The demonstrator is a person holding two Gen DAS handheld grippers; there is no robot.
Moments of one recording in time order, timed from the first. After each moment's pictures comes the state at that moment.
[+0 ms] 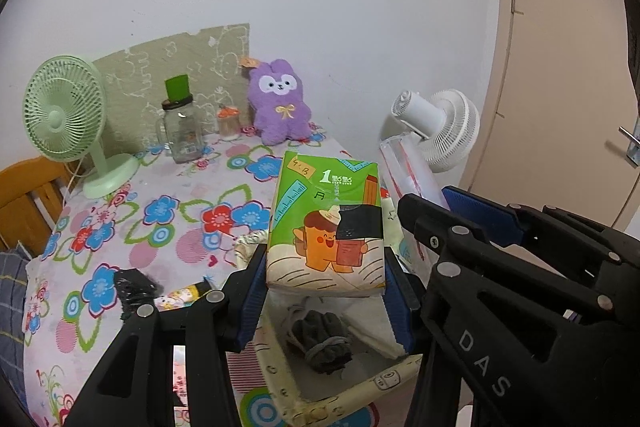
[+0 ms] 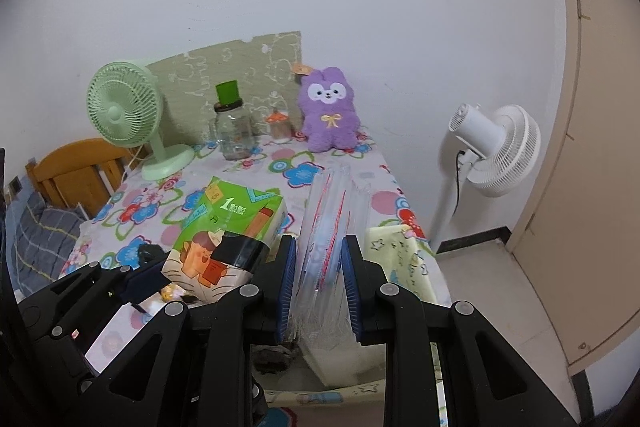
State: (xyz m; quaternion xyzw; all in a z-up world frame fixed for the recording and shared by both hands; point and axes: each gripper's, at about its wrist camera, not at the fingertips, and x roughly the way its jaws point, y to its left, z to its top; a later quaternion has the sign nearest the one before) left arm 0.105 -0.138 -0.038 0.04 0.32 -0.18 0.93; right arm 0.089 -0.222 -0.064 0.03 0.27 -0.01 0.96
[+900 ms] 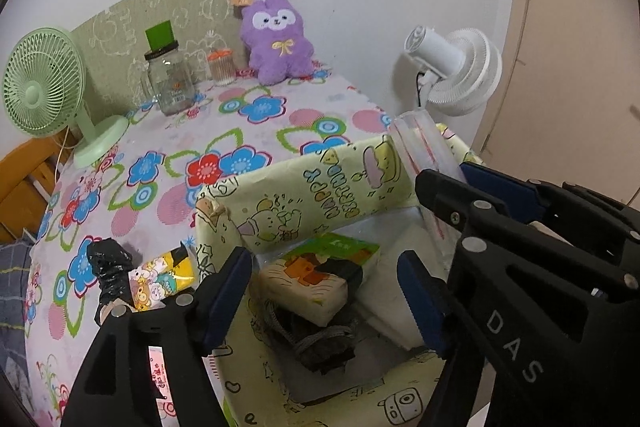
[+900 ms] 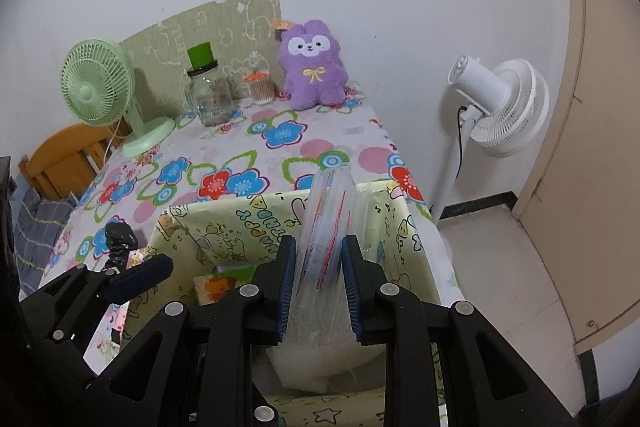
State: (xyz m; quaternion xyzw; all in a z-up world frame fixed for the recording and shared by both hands) left arm 0.137 -0.166 -0.085 0.09 0.41 -0.15 0.90; right arm 0.127 -0.251 -0.110 0.05 0.34 0.00 0.94
